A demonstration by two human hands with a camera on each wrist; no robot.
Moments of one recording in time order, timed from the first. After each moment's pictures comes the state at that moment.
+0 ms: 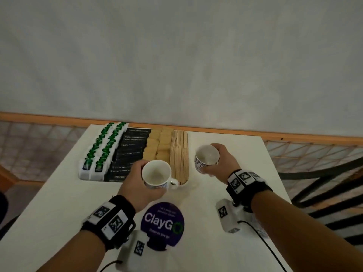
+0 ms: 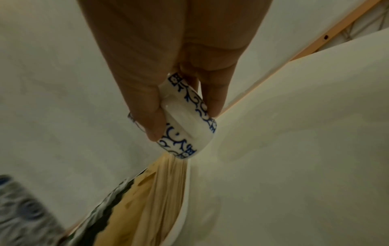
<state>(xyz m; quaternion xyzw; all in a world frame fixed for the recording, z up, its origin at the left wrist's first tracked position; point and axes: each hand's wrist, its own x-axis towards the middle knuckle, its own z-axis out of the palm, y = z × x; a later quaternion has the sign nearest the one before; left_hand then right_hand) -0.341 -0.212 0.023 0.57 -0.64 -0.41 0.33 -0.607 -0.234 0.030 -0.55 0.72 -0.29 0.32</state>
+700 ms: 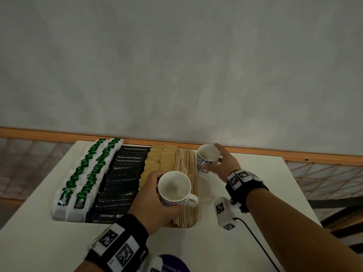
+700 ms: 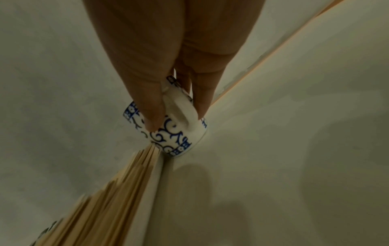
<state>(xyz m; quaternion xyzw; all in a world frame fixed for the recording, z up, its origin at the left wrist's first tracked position) -0.376 -0.293 -0.006 0.51 -0.66 -0.42 0.35 -0.617 -0.372 -0.021 -0.52 0.74 -0.31 0.30</state>
